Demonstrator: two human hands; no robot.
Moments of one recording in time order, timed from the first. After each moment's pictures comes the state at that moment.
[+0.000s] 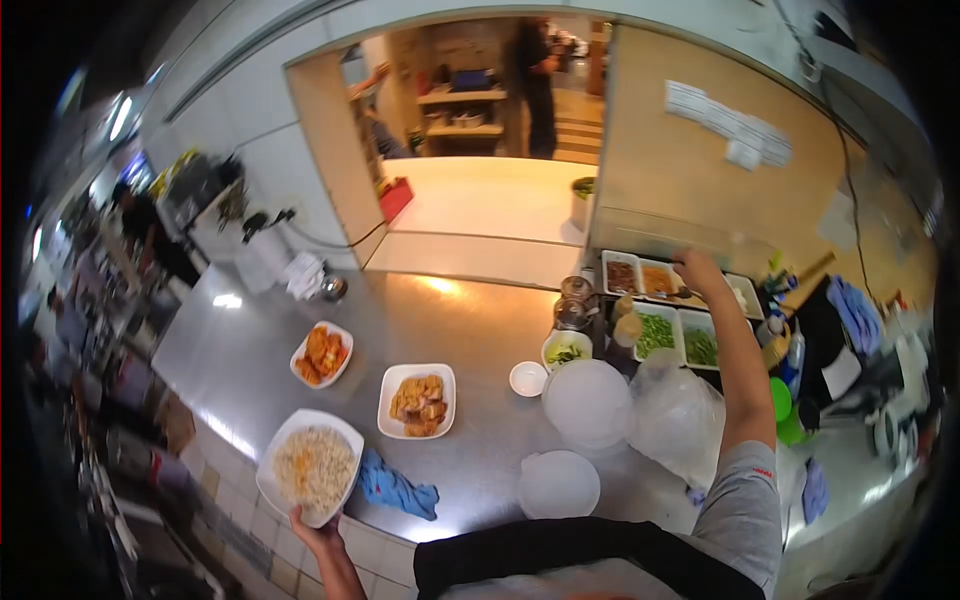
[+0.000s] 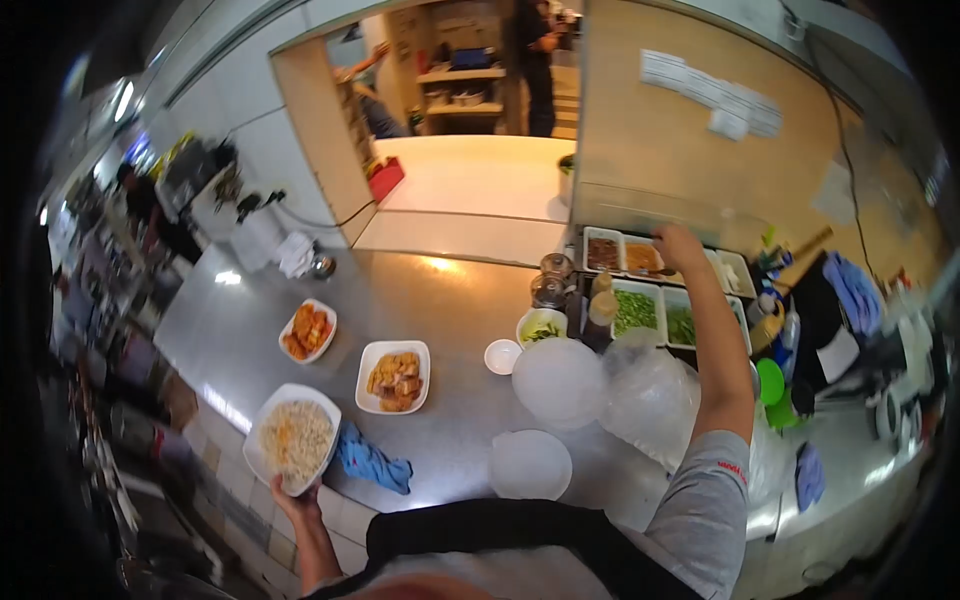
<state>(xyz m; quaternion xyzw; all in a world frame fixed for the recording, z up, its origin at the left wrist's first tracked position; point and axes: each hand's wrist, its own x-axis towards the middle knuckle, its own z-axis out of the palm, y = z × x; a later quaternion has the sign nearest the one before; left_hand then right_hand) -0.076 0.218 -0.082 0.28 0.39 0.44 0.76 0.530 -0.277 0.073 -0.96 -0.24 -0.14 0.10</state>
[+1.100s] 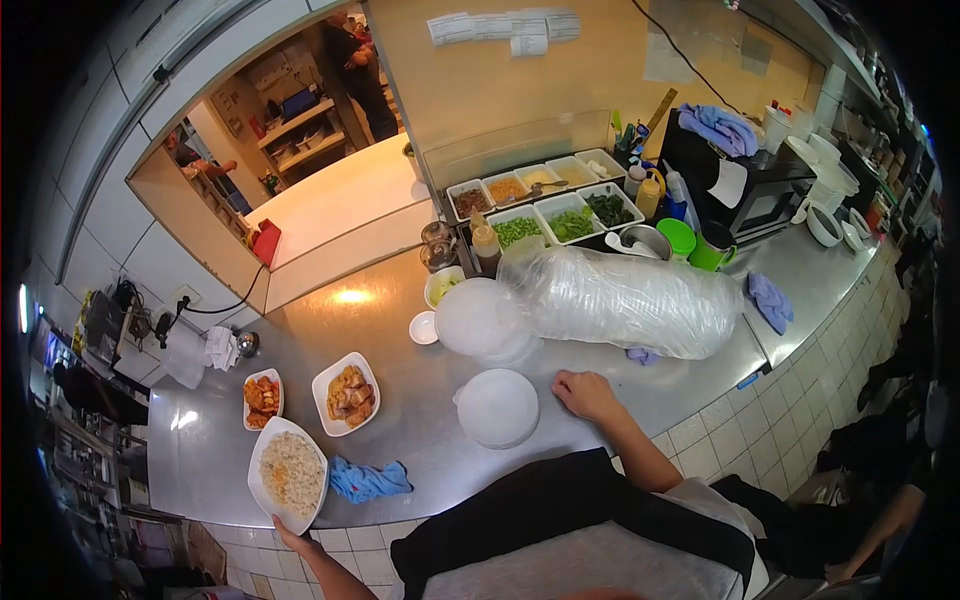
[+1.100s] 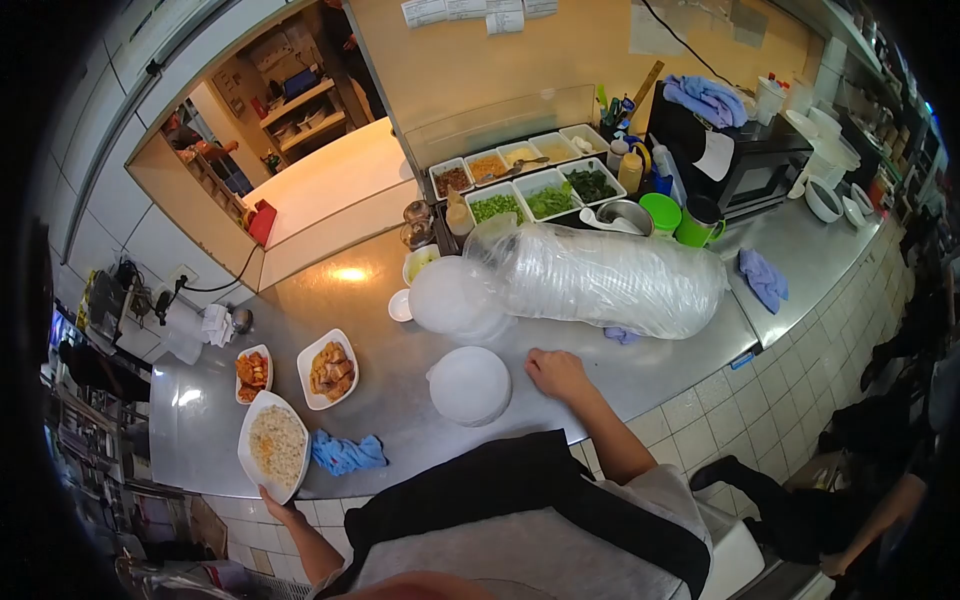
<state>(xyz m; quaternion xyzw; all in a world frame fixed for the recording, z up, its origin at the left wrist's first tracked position) -0.077 0.347 -0.134 0.45 0.36 0.37 0.72 0.128 -0.268 -0.088 -0.96 -0.09 0.00 0.26</state>
